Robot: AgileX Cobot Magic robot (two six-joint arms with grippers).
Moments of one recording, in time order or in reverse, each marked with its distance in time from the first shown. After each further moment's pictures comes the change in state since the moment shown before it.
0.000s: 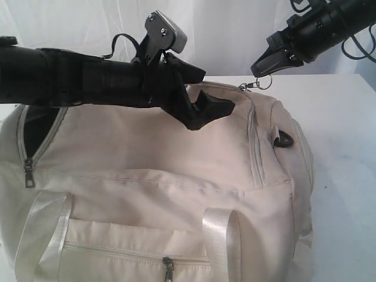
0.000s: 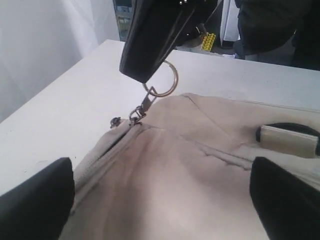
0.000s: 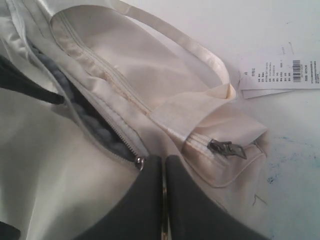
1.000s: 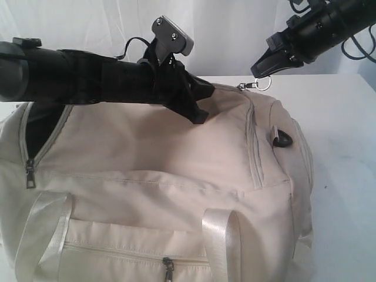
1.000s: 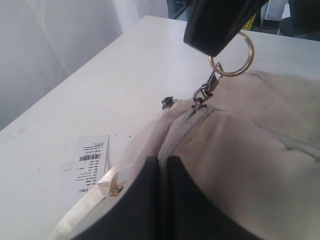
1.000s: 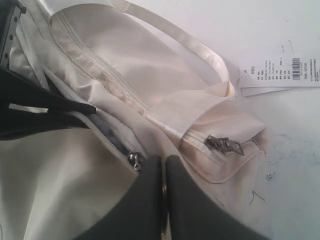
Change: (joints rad) left arm -0.005 0.081 -0.082 -0.001 -0.152 0.000; right arm 0.000 0.000 0.000 -0.009 0.000 0.003
